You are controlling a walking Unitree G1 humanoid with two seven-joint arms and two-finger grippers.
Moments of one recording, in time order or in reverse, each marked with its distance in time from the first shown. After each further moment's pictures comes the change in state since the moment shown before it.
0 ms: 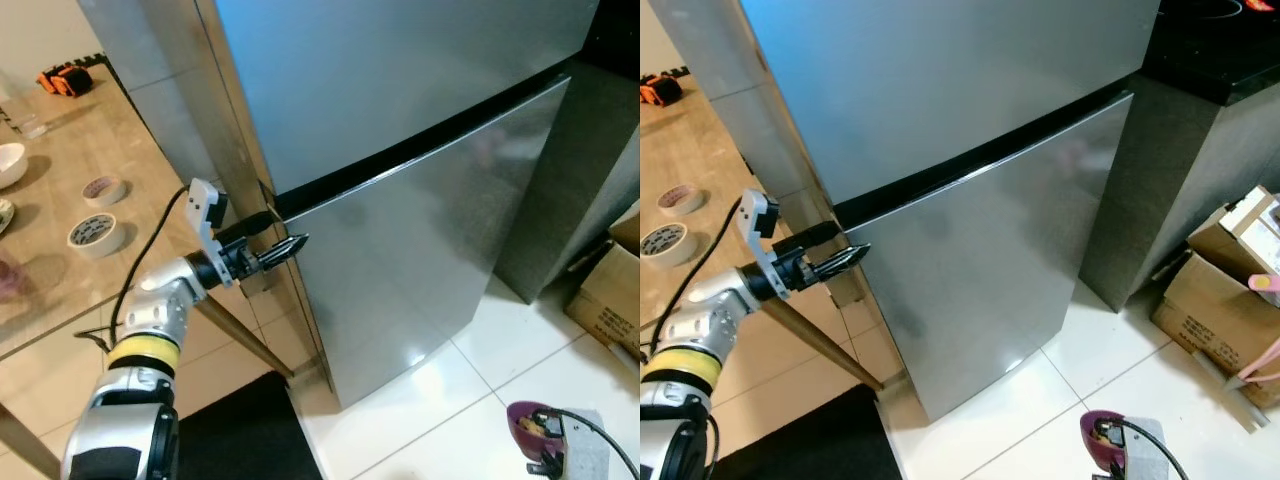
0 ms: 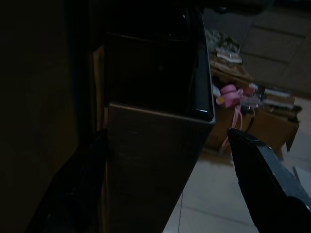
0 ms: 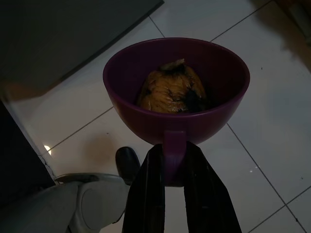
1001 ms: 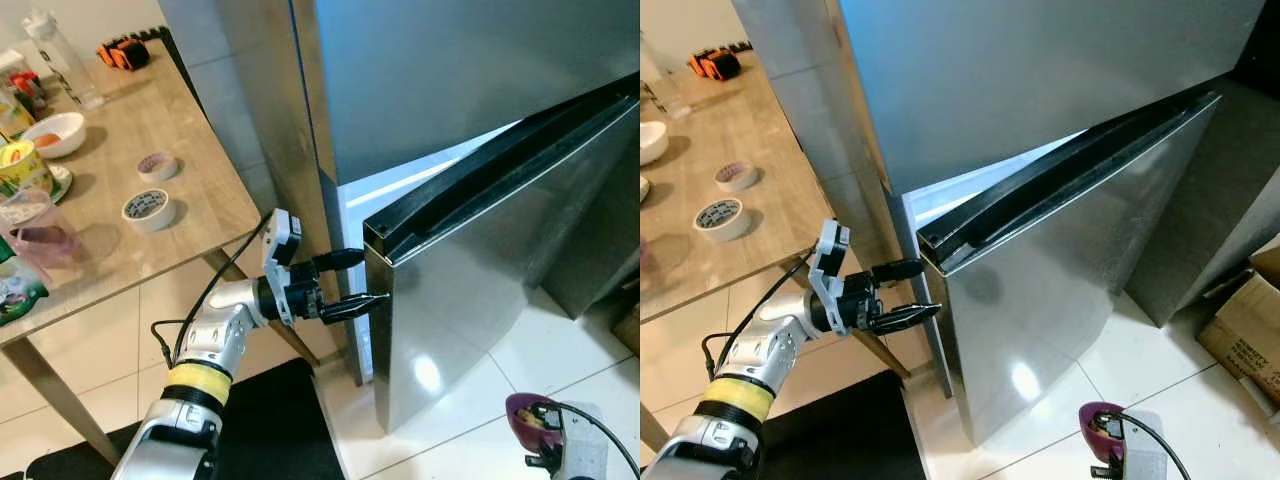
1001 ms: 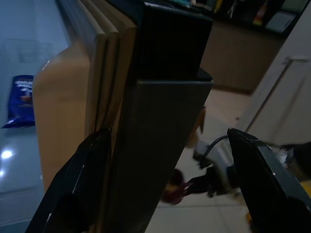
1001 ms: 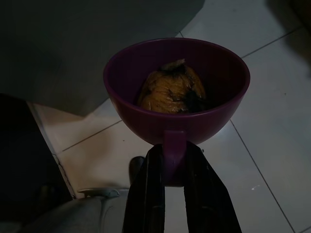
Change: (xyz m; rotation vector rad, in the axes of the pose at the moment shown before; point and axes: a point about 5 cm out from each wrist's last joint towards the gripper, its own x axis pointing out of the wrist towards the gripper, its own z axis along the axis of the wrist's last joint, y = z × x) left arm 0.042 -0.079 -0.029 -0.107 0.002 -0.471; right arm 0.002 0.002 0.007 0.006 -0.025 -0.001
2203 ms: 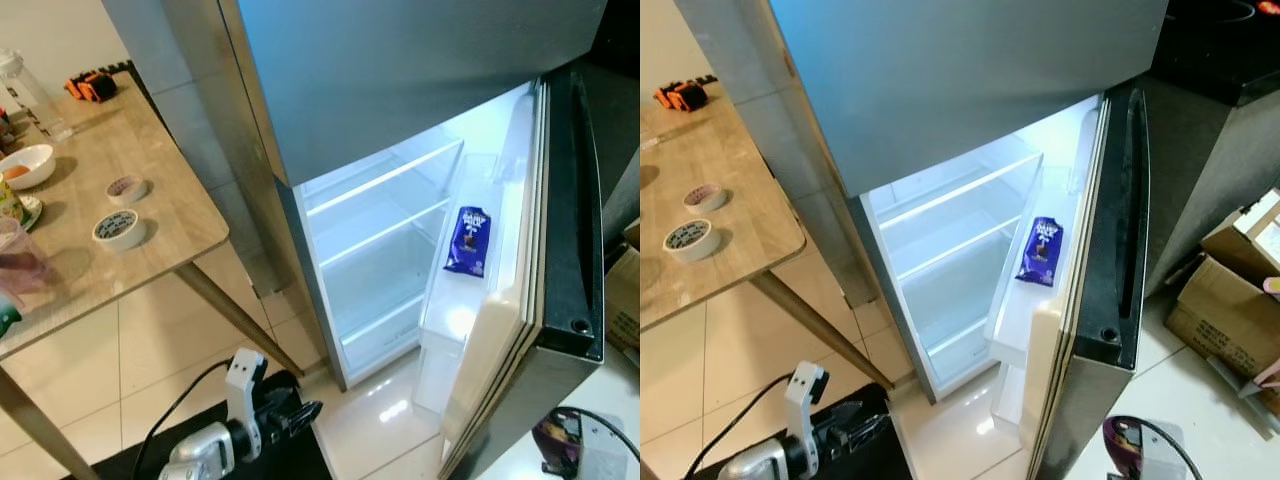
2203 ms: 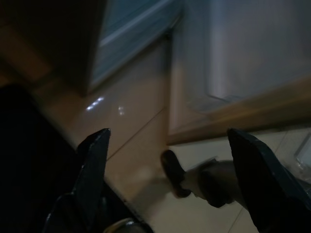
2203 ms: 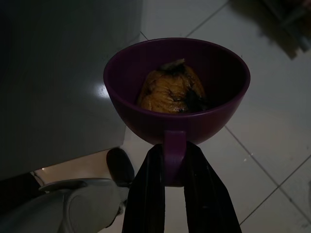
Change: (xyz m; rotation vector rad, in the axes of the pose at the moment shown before) left arm -0.130 -0.058 -0.170 -0.500 0.317 0.944; right arm -0.009 -0.023 -0.016 0.114 0.057 -0.172
